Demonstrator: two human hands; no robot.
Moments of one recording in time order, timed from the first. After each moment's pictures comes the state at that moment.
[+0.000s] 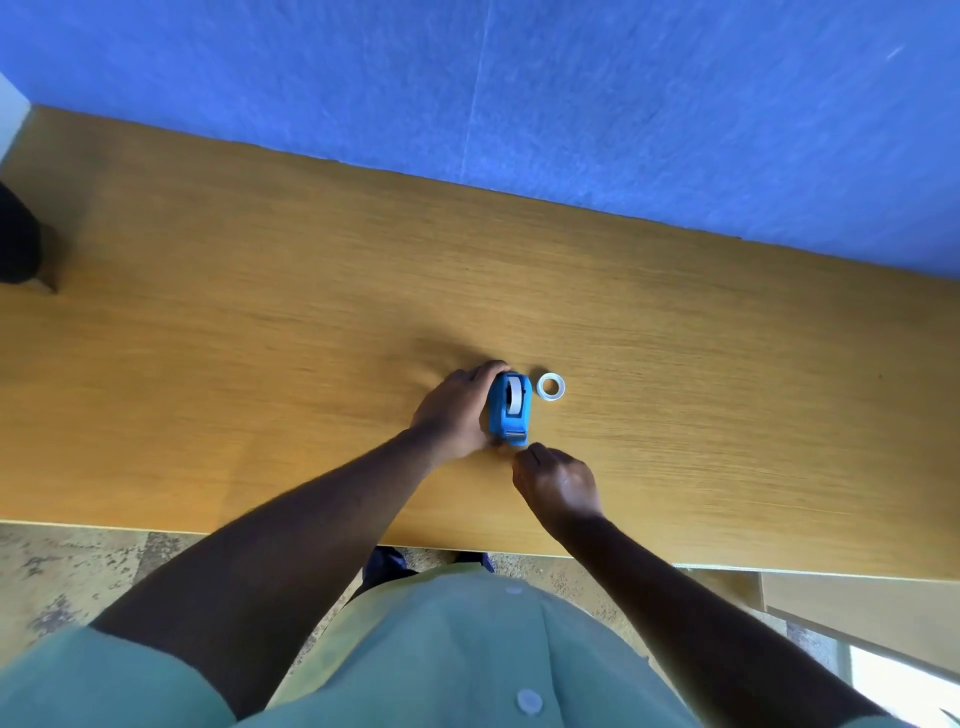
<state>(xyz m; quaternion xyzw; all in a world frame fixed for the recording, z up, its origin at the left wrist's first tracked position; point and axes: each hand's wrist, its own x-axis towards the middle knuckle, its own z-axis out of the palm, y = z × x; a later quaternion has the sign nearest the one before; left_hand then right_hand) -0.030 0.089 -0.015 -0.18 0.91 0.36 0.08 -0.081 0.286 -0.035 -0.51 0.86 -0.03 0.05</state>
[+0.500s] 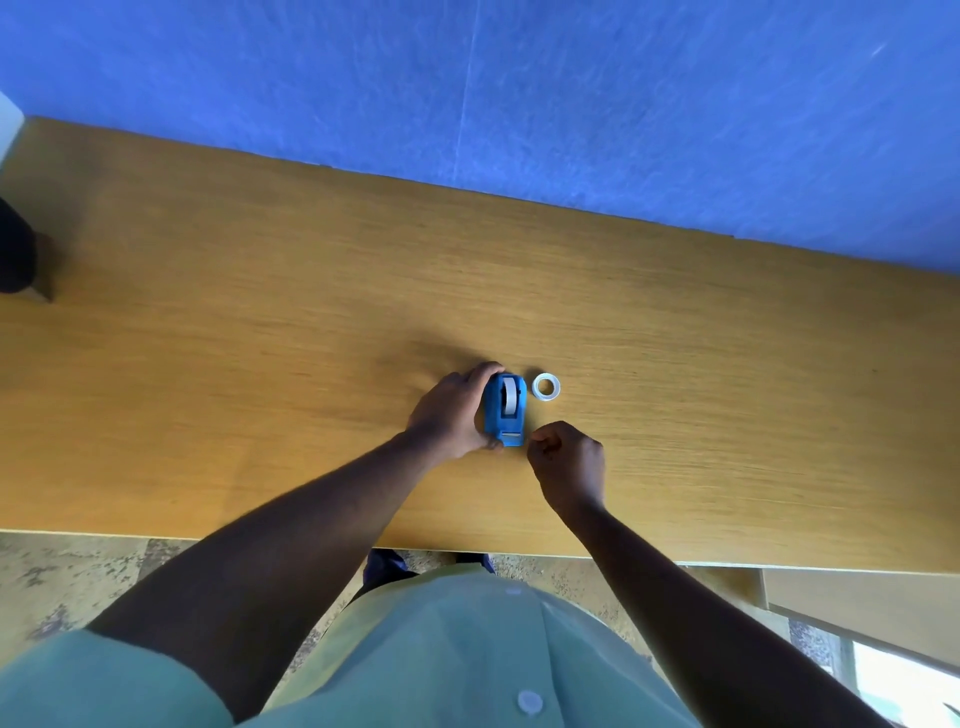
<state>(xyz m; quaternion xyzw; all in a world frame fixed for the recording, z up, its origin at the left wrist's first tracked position) -0.031 0.087 -0.017 -0.20 0.90 0.37 0.10 -0.095 0.275 -0.026 -0.14 0.93 -0.28 0.17</state>
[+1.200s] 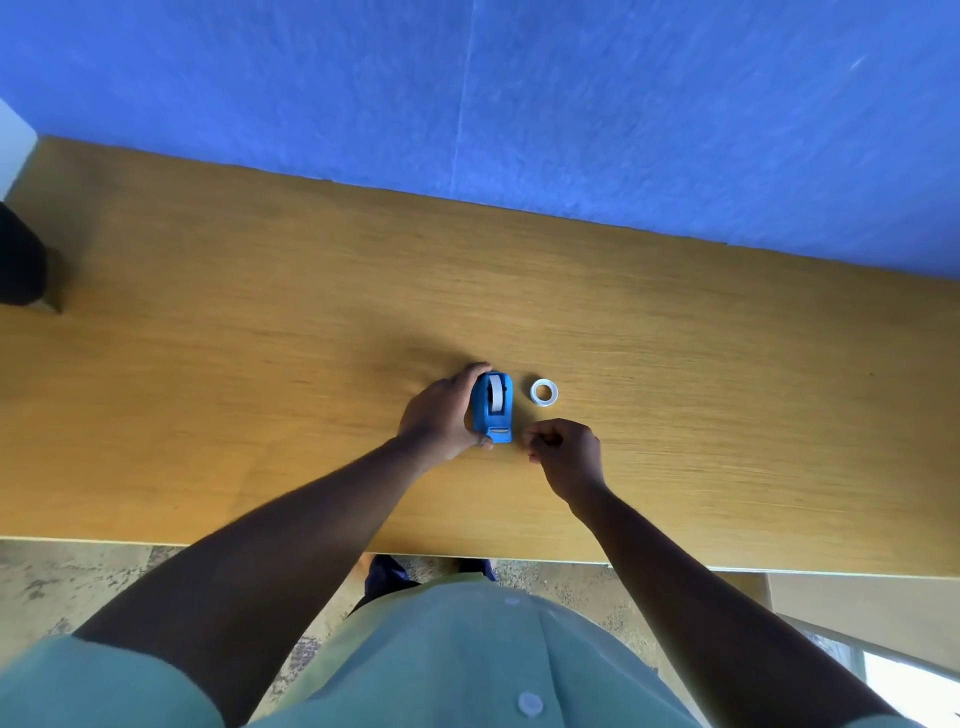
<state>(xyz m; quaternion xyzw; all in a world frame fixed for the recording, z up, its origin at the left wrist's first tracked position) -0.025 0.081 -0.012 -0.24 0.90 0.36 0.09 -0.111 0.268 -0.013 -0.06 0.88 -0.38 0.29</state>
